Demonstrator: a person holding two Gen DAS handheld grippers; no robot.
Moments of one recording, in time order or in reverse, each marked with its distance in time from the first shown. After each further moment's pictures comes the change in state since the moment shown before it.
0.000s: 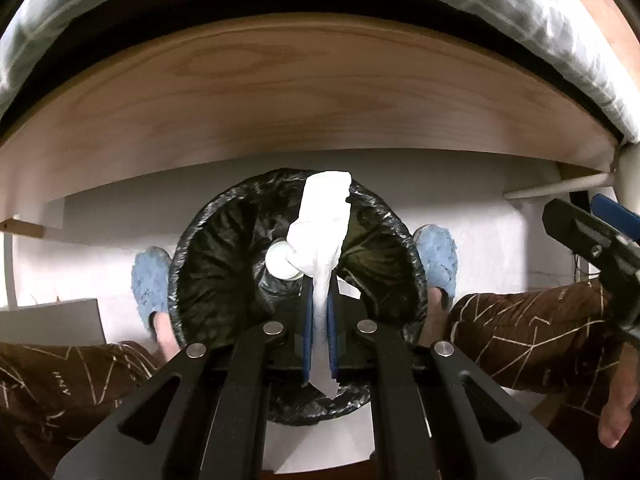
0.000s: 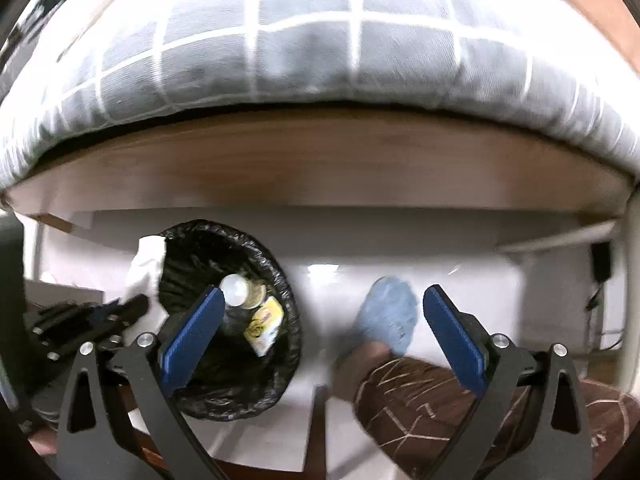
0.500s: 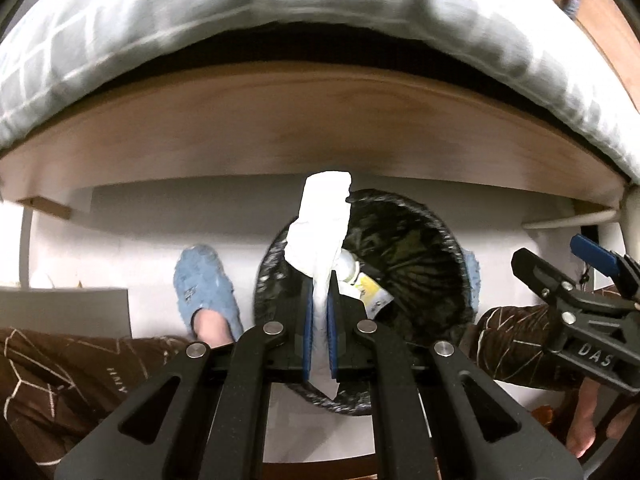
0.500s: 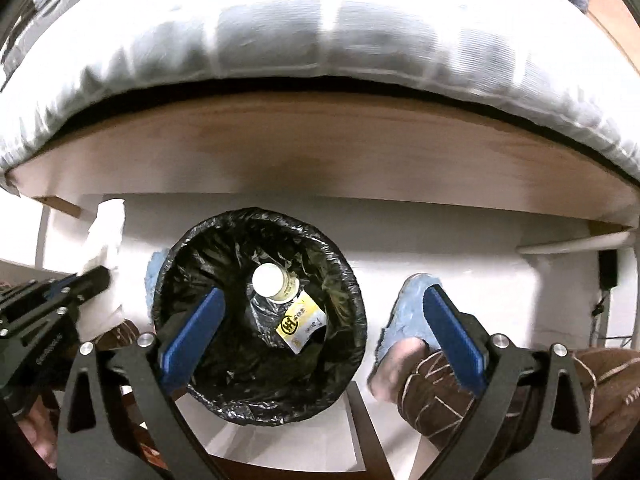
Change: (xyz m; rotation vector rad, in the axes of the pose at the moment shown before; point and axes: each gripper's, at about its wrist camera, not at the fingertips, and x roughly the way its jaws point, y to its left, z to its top) left arm -0.045 0.079 -0.003 -0.088 -0.056 0.040; right arm 0.009 0.076 -0.005 -0.066 0.014 -0.007
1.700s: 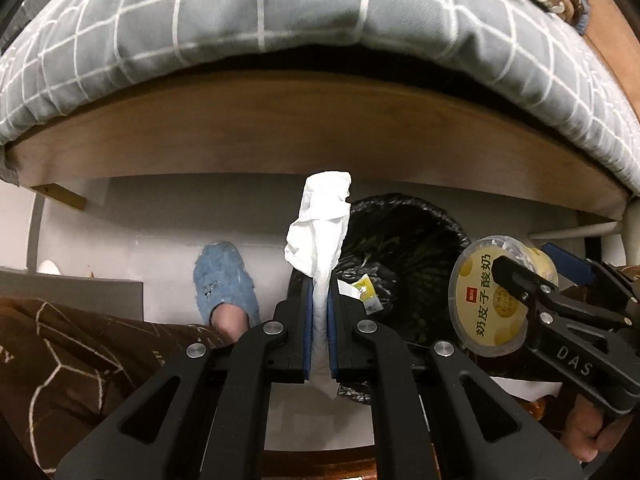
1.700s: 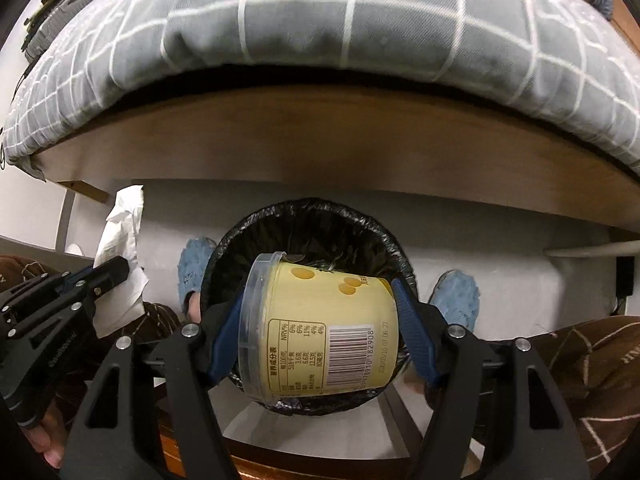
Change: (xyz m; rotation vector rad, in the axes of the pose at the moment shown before) left arm -0.016 0.039 -0.008 -0.055 -0.017 0.025; right arm -0.006 0.054 -0.002 -0.054 0.035 0.075
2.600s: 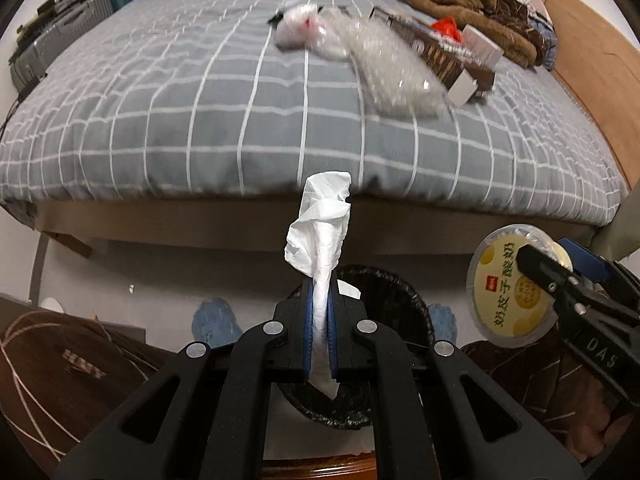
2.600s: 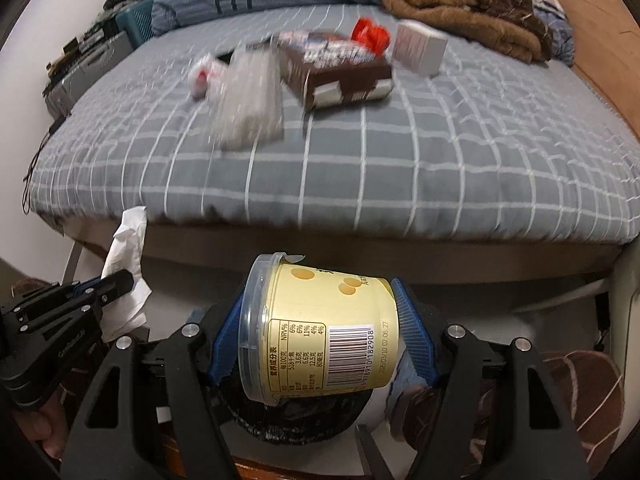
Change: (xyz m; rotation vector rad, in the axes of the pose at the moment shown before) left arm -0.101 -0.020 0.019 0.019 -0.209 -0.039; right arm -0.131 -0.020 0.013 0.002 -0.289 -0.031
